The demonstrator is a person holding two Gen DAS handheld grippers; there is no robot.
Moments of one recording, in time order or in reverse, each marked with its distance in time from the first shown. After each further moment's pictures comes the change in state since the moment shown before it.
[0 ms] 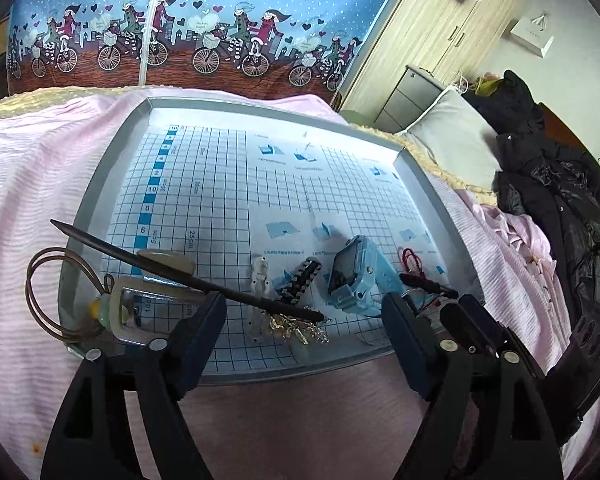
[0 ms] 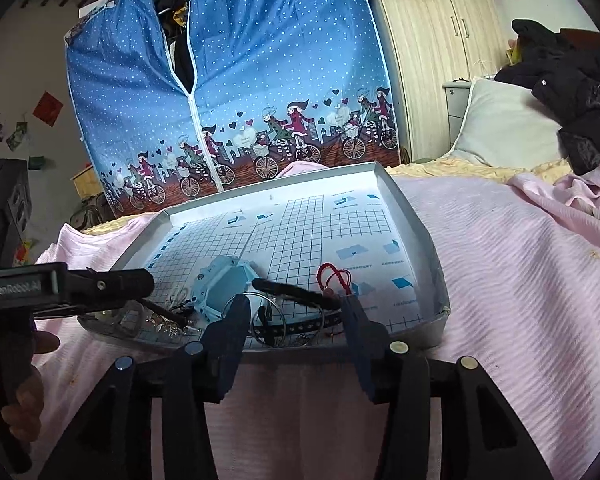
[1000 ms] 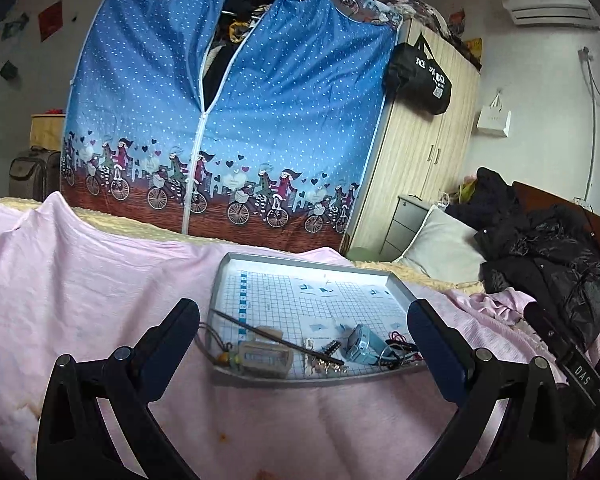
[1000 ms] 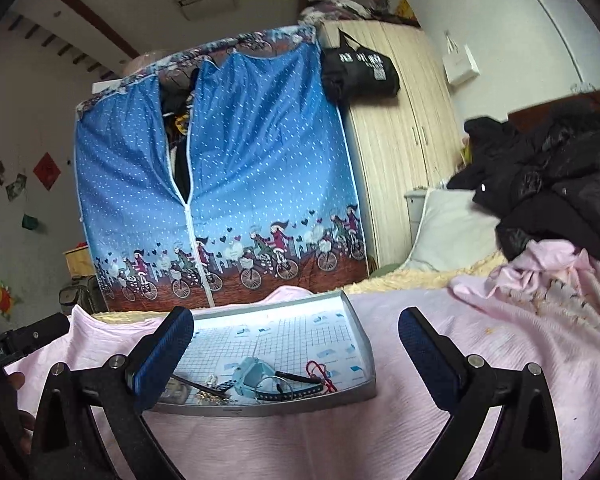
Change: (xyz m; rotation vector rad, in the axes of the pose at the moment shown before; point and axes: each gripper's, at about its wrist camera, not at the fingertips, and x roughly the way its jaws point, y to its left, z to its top) left arm -0.177 -0.001 -0.075 0.091 -0.559 0.075; right arm -0.143 0.036 0.012 -0.016 -0.413 -0.105
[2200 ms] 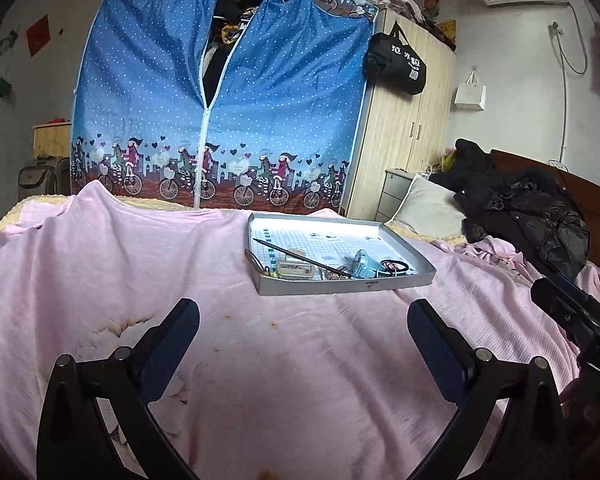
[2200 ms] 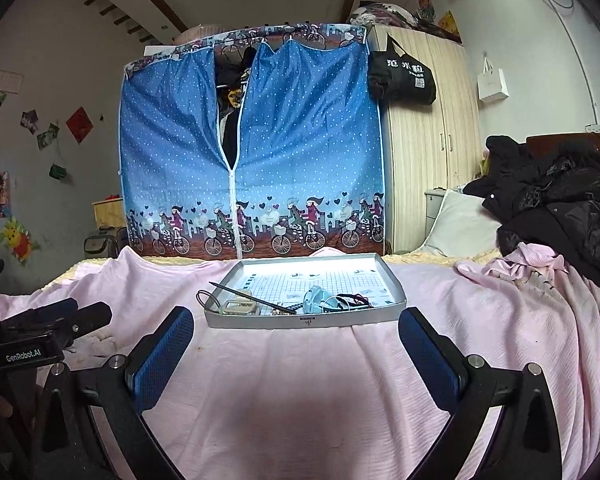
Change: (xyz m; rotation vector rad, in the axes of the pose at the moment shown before) left arm -0.120 0.010 -0.065 0.088 0.056 -0.013; right arm -0.123 0.093 -0.041 -0.127 0.092 0.038
